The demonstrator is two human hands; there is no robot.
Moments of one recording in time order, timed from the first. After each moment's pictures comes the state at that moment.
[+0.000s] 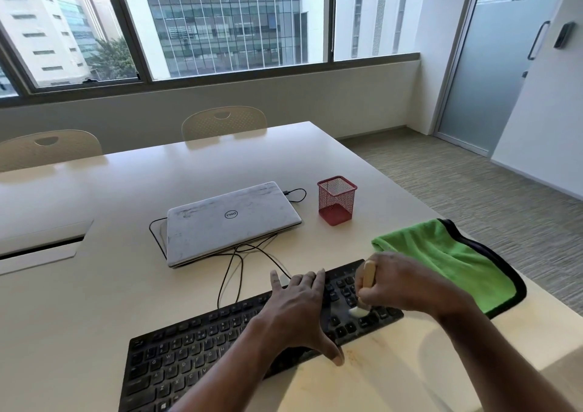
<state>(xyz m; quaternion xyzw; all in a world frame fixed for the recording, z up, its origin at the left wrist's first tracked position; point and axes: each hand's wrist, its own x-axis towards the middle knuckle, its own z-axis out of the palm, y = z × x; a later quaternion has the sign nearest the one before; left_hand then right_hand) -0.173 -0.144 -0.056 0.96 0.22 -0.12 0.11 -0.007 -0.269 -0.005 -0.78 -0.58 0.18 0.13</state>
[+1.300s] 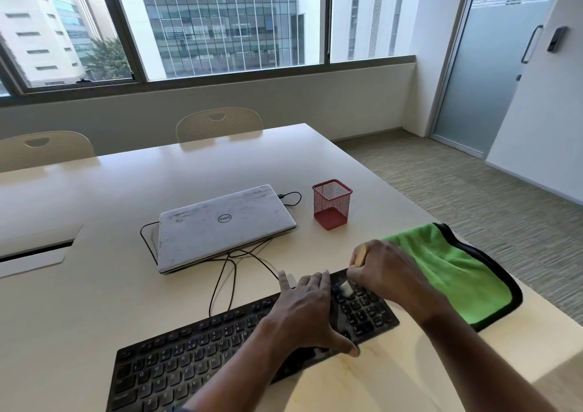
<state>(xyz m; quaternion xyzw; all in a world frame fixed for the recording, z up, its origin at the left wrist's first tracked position) -0.145 -0.145 -0.065 0.97 0.21 -0.10 0.10 -0.003 -0.243 -0.010 -0.86 -0.46 0.09 0.20</state>
